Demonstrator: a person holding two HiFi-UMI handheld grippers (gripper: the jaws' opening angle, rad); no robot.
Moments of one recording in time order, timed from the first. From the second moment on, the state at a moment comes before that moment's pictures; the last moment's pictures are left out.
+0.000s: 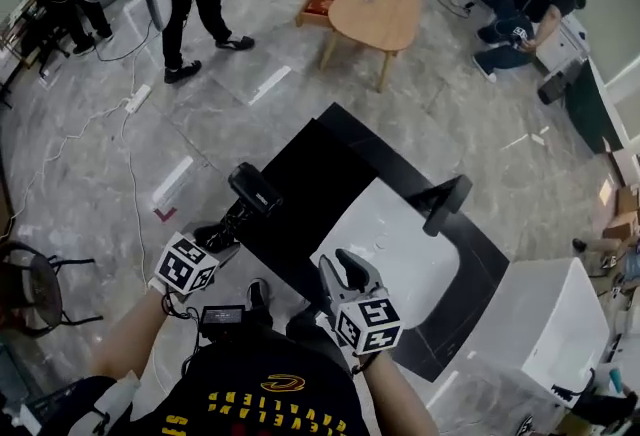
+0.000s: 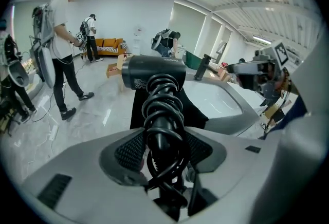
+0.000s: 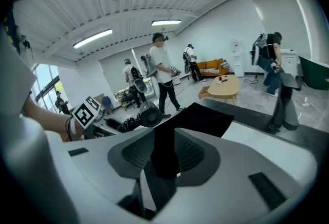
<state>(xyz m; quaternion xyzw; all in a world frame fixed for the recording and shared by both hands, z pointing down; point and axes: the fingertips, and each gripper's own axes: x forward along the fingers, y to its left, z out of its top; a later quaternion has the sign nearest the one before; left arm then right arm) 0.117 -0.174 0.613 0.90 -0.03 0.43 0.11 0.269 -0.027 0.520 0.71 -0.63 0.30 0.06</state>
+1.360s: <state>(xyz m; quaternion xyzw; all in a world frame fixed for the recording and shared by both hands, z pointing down) -0.054 -0.064 0.657 0.86 0.03 0.50 0.10 0.173 -0.127 0.662 0.51 -0.70 0.31 0.39</state>
